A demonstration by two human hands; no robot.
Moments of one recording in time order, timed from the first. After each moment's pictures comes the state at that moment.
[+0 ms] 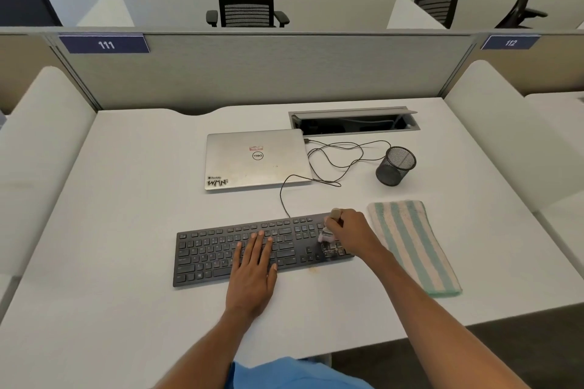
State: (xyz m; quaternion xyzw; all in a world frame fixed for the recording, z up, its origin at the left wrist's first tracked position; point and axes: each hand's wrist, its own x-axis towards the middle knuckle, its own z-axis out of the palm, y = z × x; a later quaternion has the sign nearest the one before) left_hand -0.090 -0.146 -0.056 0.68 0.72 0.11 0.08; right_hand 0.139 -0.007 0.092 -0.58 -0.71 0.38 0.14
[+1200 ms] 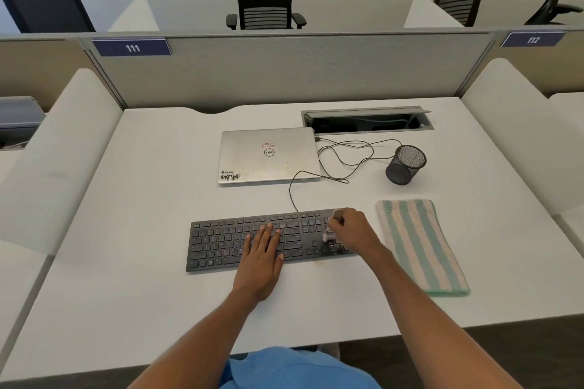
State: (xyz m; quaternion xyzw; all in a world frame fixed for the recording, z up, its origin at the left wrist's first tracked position) left_hand -0.090 -0.142 -0.030 0.68 0.72 0.06 0.15; right_hand 0.138 -0.014 0.083 -0.58 -0.73 0.35 0.12
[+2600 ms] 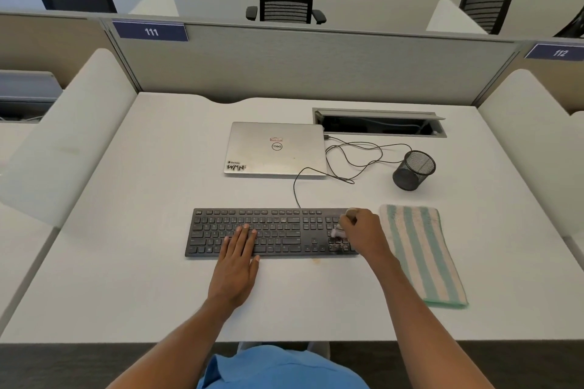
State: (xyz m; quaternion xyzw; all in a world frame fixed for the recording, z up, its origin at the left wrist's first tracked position) left_hand -0.118 -0.186 -0.051 0.62 0.76 0.12 0.11; right_hand 0.152 -0.019 0.096 -0.61 -0.70 0.34 0.16
